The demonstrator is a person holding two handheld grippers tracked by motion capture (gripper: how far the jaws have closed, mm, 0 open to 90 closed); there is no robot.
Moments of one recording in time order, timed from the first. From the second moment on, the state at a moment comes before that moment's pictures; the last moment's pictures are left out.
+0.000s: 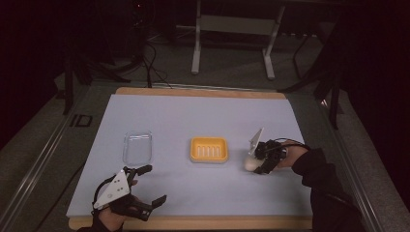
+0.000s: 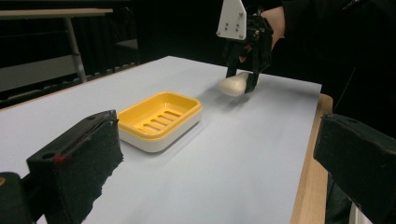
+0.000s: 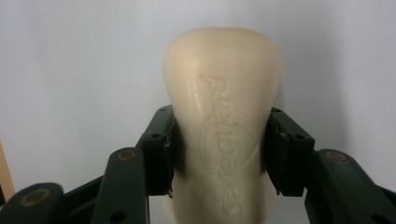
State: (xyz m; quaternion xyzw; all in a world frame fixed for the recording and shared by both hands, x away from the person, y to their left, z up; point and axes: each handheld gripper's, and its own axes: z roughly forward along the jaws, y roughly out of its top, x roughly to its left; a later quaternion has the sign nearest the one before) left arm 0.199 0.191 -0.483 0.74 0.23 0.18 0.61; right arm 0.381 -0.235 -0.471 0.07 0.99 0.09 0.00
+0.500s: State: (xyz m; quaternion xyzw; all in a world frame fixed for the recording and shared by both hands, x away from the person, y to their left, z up) left arm 0.198 0.191 -0.484 0.74 0.23 0.19 0.61; right arm 0.381 -0.220 -0.451 0.04 0.99 0.11 0.01
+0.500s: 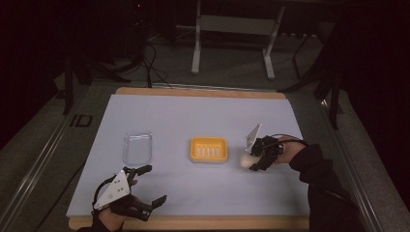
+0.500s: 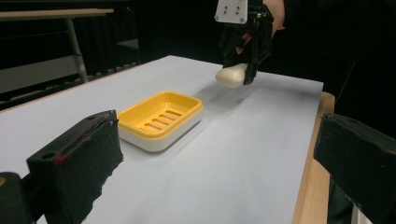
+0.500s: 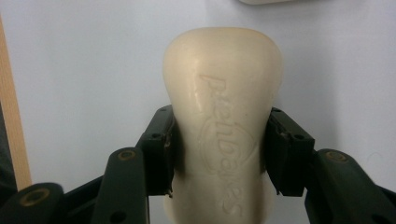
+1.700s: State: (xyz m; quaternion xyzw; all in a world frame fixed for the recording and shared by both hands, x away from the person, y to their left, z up) left arm 0.198 0.191 -0.483 0.74 0.23 0.19 0.61; right arm 0.391 -0.173 -0.389 -0.02 0.99 0.14 0.04
